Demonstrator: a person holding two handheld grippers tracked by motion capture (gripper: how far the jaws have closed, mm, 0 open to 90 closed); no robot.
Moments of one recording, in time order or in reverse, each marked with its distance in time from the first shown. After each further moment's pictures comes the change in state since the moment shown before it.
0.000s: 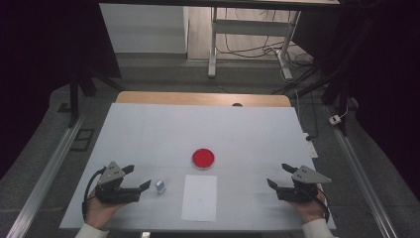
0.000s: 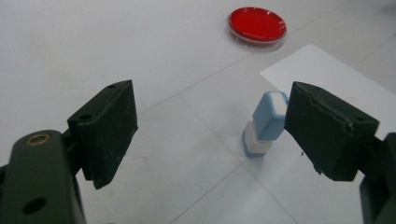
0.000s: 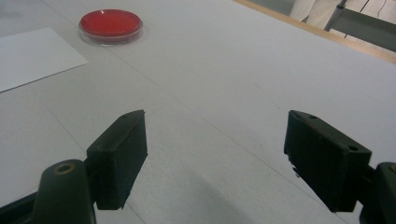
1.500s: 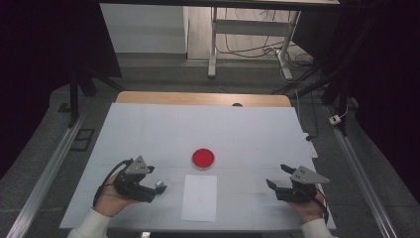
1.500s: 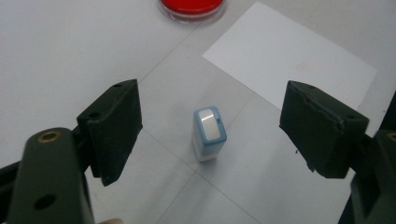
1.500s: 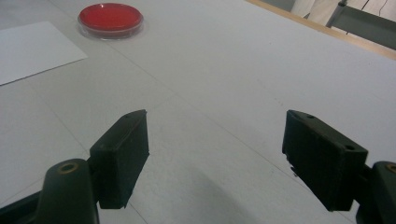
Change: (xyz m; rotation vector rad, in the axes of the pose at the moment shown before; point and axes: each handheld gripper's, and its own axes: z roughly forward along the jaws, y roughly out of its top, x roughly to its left) left arm -0.025 0.042 0.027 0.250 -0.155 0.186; right arm 0.002 -0.002 0.003 0.014 -0.001 -0.008
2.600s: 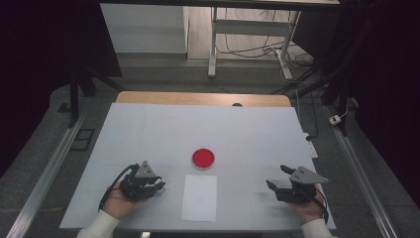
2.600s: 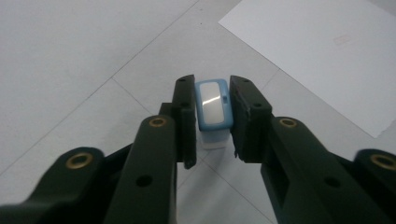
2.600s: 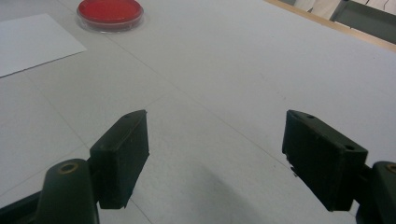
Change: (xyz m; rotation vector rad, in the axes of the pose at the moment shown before) left arm -0.002 -0.012 0.024 0.070 0.049 -0.045; right arm 0.000 -0.003 0.002 0.016 0.006 0.000
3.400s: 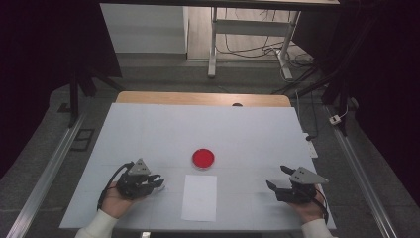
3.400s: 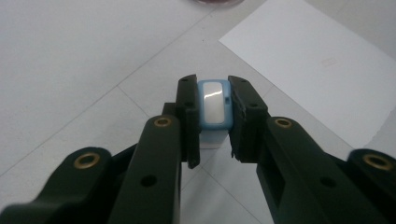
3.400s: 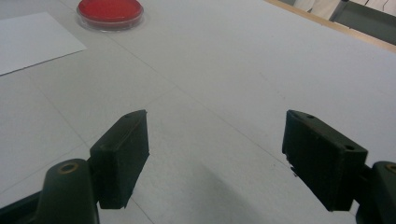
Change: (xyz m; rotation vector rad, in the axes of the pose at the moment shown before) left arm 0.006 -0.002 -0.008 -0.071 -0.025 -0.050; right arm 0.000 -0.001 -0.001 0.000 -0.002 -0.004
